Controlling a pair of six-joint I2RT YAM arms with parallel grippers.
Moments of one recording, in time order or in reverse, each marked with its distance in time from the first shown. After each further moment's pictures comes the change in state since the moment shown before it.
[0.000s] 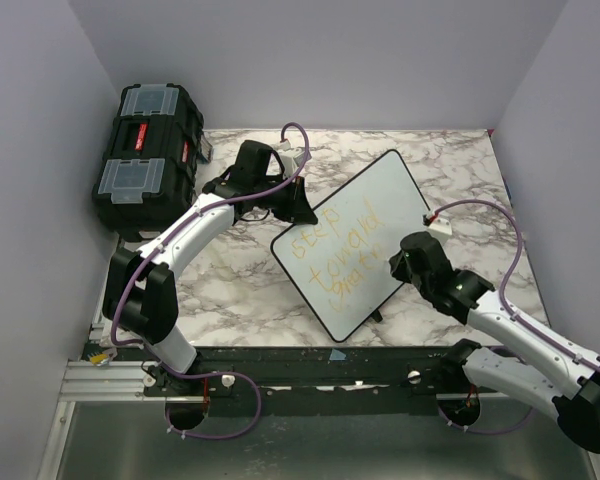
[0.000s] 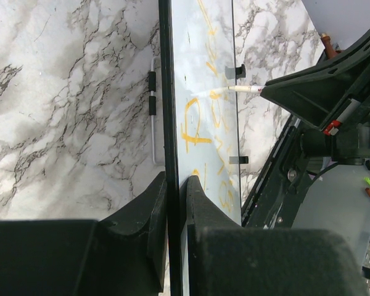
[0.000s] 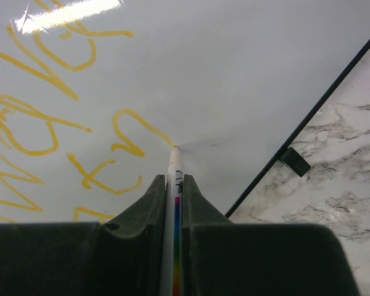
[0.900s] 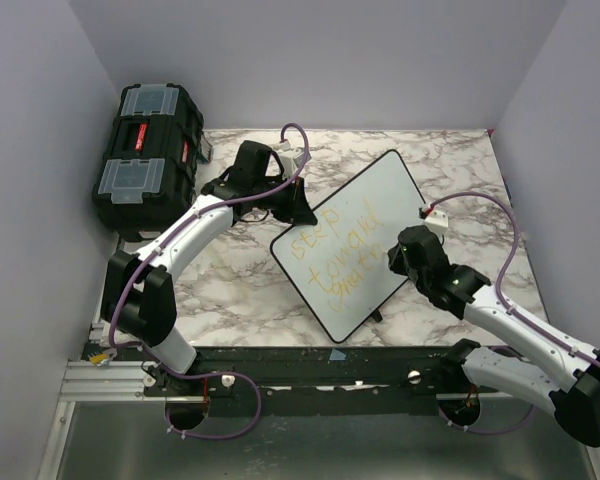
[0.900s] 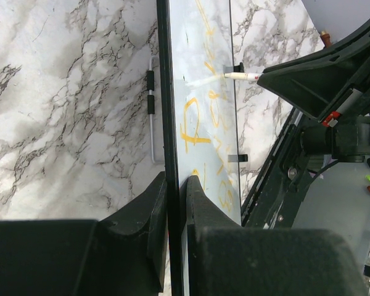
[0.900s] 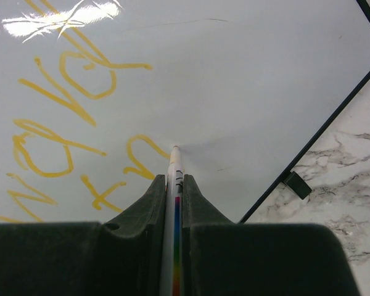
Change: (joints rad) left arm -0.003 -0.018 -0.009 -0.002 0.000 0.007; right arm 0.000 0.044 0.035 0.044 0.024 -0.065
